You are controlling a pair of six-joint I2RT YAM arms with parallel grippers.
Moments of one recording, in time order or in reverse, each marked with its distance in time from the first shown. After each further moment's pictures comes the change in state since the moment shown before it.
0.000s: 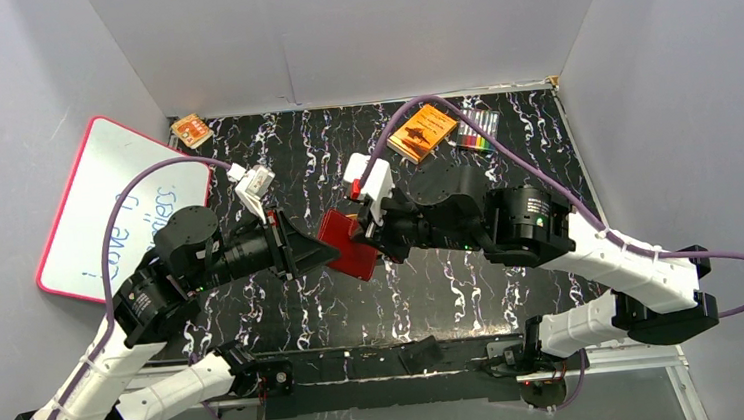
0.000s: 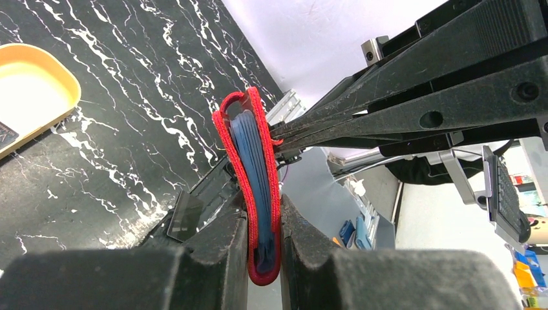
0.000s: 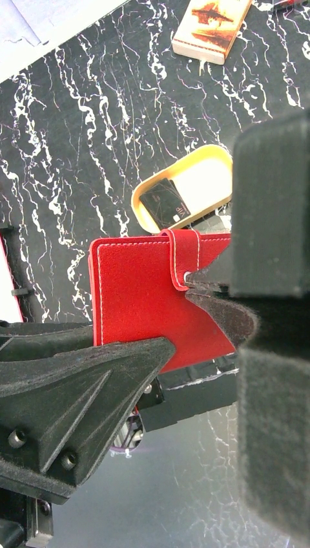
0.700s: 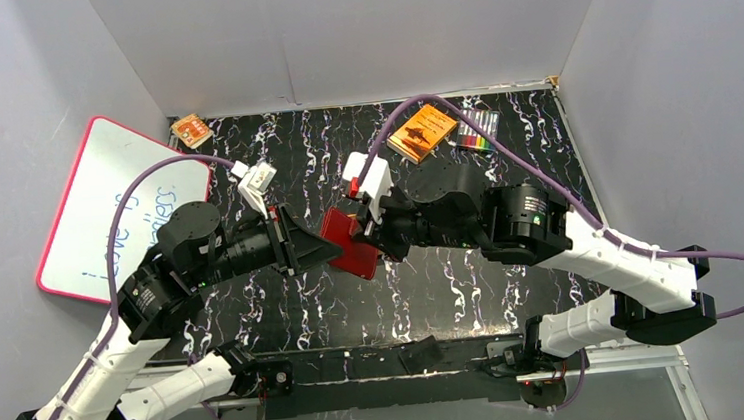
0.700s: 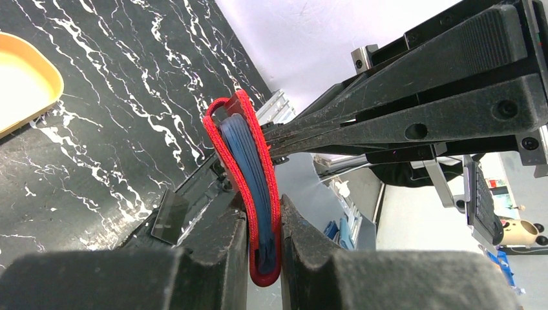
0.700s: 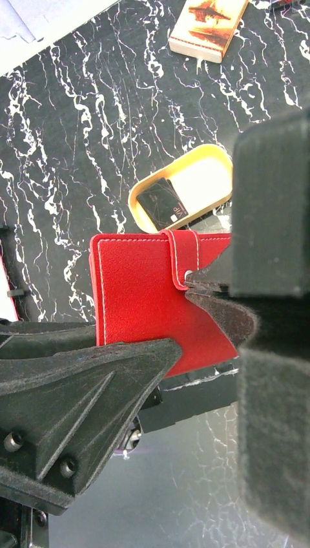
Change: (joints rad) left arm 0.016 0.018 0.000 0.024 0.038 -0.059; right arm -0.013 0.024 -0.001 -0.003 -0.015 0.002
